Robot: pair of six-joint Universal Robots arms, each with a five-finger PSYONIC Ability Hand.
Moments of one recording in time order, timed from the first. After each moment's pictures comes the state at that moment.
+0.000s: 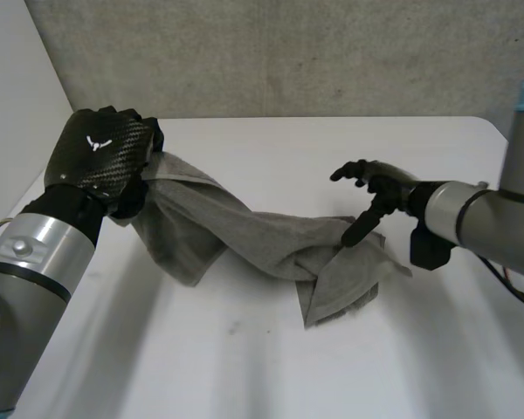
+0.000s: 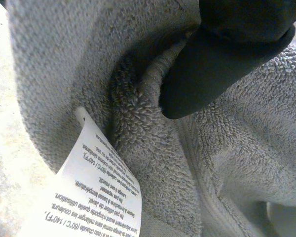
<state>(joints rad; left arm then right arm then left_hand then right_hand) 4.28 -1.49 -1.86 3.48 -1.51 3.42 1.87 -1.05 1.21 0.32 1.19 3.38 1.18 1.22 1.22 1.22 1.02 0.21 0.22 0.21 0.24 0.06</state>
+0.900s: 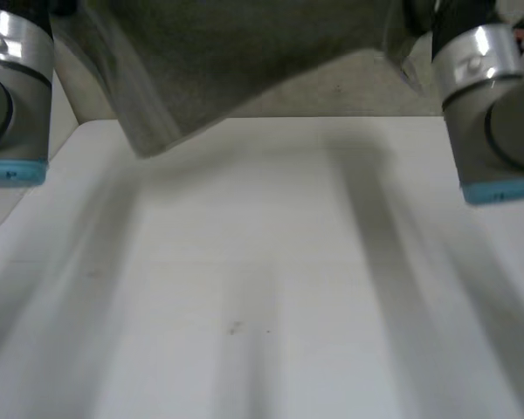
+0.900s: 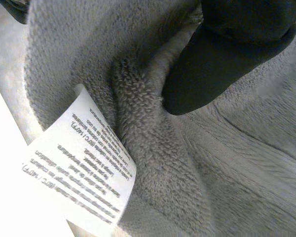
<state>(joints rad) 4.43 -1.91 -1.17 3.70 -1.56 3.49 1.98 -1.21 1.19 -0.56 1.48 2.51 1.18 1.22 1.22 1.22 1.03 0.95 1.16 1.18 1.19 0.95</state>
